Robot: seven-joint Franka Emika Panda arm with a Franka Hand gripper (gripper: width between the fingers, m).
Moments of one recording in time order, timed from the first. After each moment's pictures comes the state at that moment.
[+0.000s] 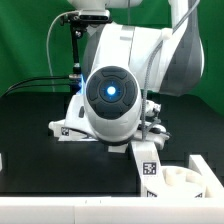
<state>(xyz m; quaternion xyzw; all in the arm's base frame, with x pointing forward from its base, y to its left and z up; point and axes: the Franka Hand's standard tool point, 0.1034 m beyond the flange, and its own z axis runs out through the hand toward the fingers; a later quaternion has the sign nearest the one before) 0.406 0.010 0.010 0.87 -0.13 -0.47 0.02</state>
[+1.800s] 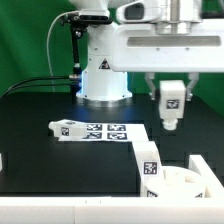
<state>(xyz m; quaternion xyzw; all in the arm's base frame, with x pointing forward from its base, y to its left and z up) 0.554 0.097 0.141 0.99 -0.08 0.08 -0.01</state>
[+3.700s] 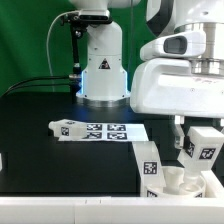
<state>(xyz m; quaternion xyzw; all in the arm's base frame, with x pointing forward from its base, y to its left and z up) 0.638 0.113 0.092 0.98 0.09 0.15 0.05</state>
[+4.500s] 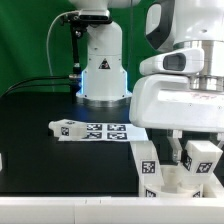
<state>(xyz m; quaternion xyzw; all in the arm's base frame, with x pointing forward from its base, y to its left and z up) 0.635 0.111 0.070 0.98 0.10 0.15 0.05</state>
